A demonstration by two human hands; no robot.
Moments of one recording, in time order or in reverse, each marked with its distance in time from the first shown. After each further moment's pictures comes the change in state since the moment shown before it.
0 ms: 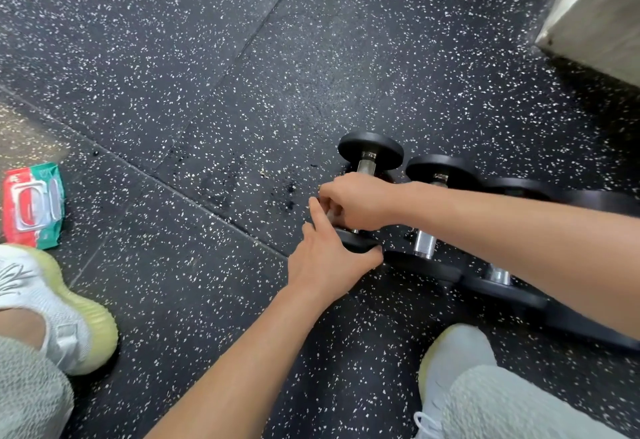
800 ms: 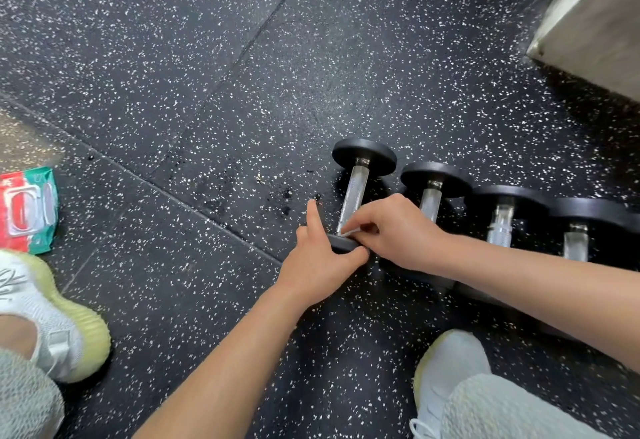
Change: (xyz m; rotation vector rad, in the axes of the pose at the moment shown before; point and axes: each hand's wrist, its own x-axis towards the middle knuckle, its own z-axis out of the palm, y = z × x) left_hand 0.008 -0.014 -0.007 -0.185 -0.140 0.055; right_hand -0.078 0.000 0.022 0.368 0.391 0.072
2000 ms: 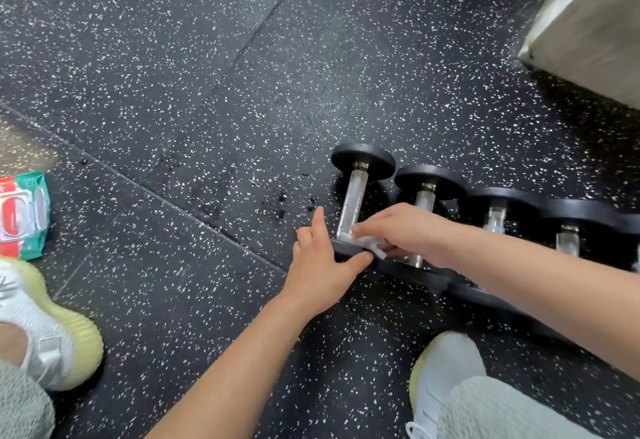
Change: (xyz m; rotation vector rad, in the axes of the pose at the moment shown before) left_hand 0.002 -0.002 0.018 -0.083 0.040 0.093; right_hand 0.000 0.007 -0.016 0.542 -0.229 0.729
